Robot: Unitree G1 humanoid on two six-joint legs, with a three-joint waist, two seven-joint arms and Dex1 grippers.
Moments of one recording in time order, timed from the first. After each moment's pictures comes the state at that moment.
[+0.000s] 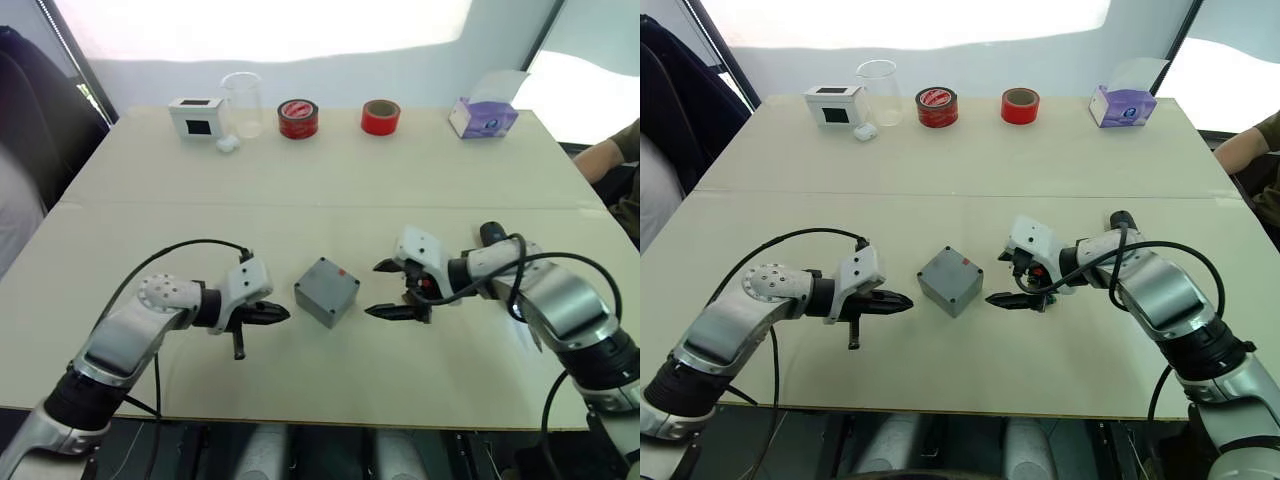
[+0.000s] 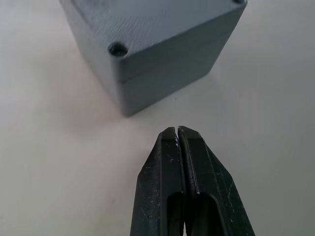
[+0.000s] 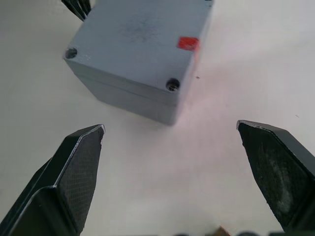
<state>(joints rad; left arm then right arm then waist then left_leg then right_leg) -0.35 0.69 -0.23 -0.31 -0.29 0.67 -1.01 -0.57 -0.82 0.32 -0.27 0.37 0.81 1.01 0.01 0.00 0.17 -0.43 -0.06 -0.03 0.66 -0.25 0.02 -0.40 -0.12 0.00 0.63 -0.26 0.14</state>
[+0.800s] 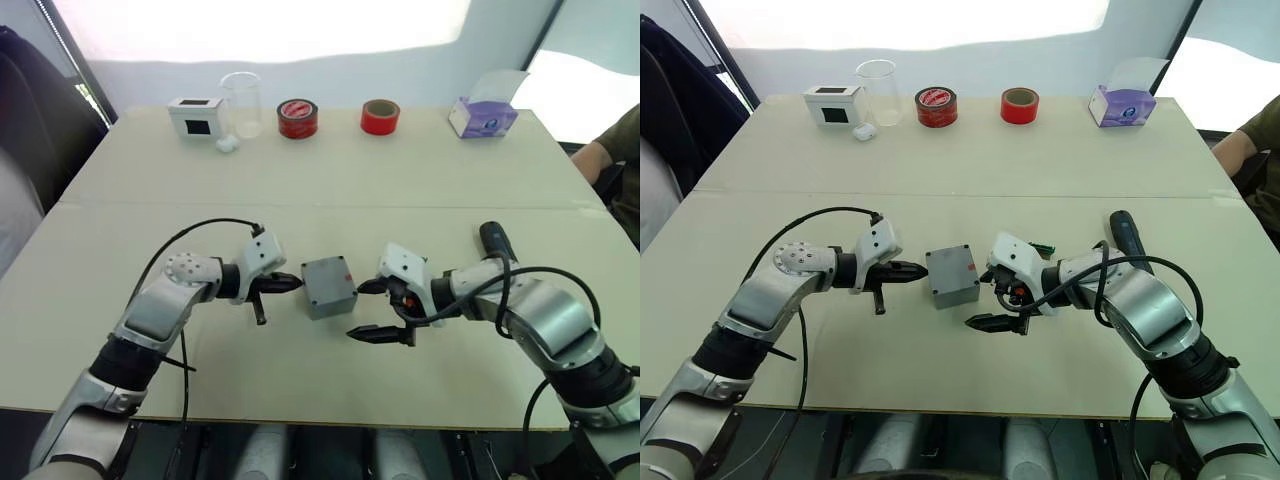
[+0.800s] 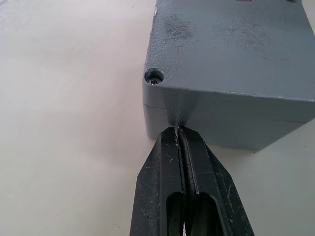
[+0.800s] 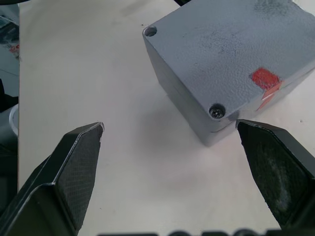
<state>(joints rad) -0.51 0.60 -0.26 -0.05 -0.21 0.53 -1.00 -0.51 -0.76 0.29 -0.44 0.46 1.00 0.94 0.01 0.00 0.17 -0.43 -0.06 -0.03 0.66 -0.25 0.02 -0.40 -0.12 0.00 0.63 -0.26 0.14</state>
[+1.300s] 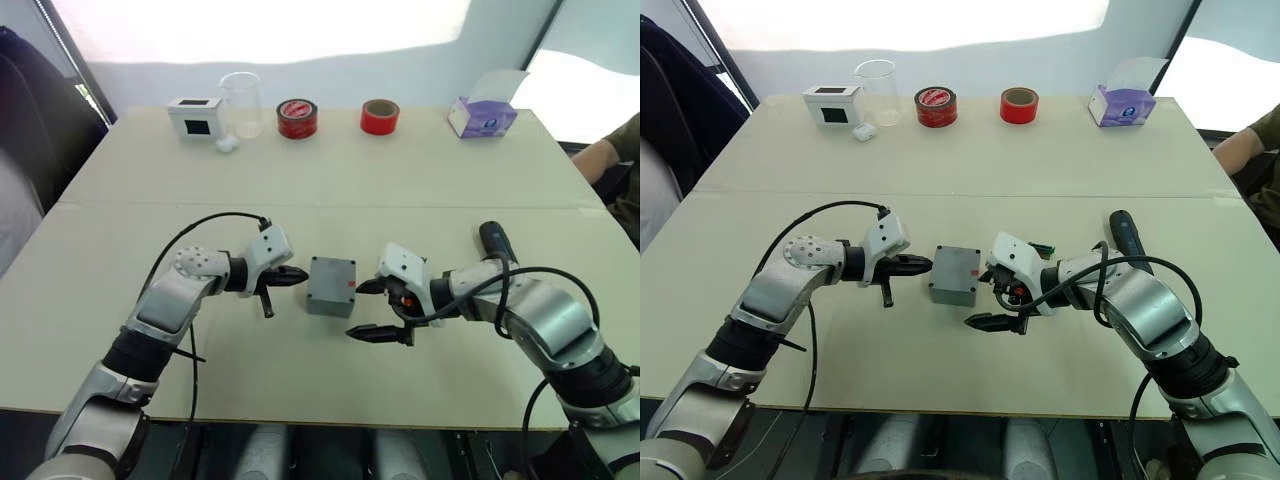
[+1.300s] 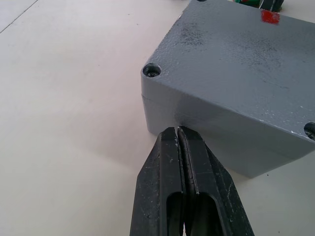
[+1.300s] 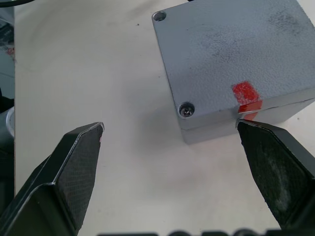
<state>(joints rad) -0.55 0.57 -0.27 -0.03 -0.19 0.52 -1.01 -0.51 -0.77 0.28 -0.44 0.46 1.01 0.91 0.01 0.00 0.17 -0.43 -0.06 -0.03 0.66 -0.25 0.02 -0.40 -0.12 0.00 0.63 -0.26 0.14</state>
